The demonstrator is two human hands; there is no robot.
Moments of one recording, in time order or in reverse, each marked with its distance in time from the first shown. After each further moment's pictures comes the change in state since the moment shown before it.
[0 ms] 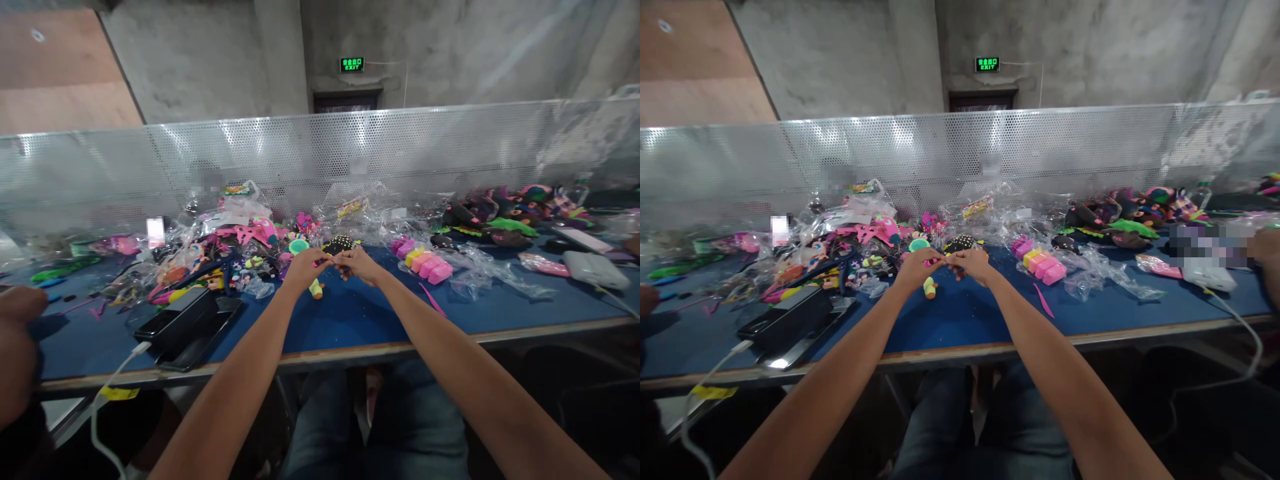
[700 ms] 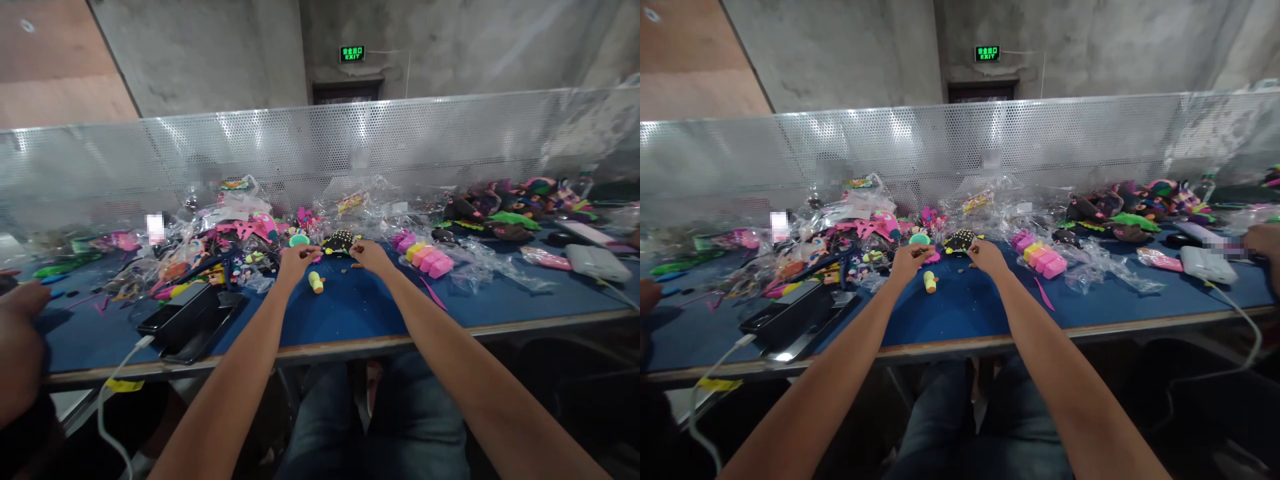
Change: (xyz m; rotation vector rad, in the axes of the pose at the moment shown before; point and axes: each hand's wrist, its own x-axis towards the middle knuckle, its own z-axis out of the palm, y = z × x) left_hand -0.005 -0.031 0.003 -0.286 0.221 -0.248; right_hand 0.007 0.023 -0.039 -0.923 0.413 -0.054
